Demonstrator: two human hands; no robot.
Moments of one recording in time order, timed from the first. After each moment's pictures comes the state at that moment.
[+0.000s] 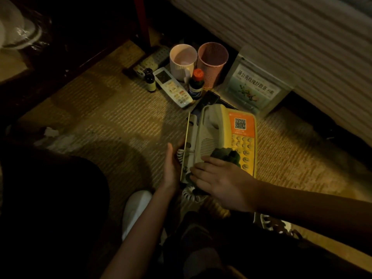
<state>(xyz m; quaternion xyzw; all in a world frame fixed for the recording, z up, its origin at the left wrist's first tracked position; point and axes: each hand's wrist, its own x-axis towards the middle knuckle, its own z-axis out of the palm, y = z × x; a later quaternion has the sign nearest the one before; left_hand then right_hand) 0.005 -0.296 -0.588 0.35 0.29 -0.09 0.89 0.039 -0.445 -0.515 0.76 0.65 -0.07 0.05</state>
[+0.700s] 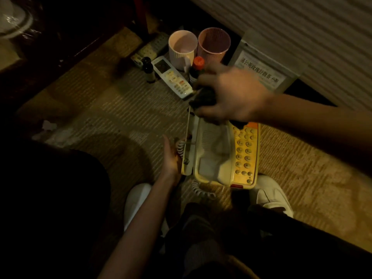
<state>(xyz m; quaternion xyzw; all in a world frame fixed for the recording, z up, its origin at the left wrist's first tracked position) 0.008 -0.295 -0.589 0.31 0.36 -0.10 0.88 0.146 -0.392 -0.435 0.90 0.43 -0.09 -0.03</state>
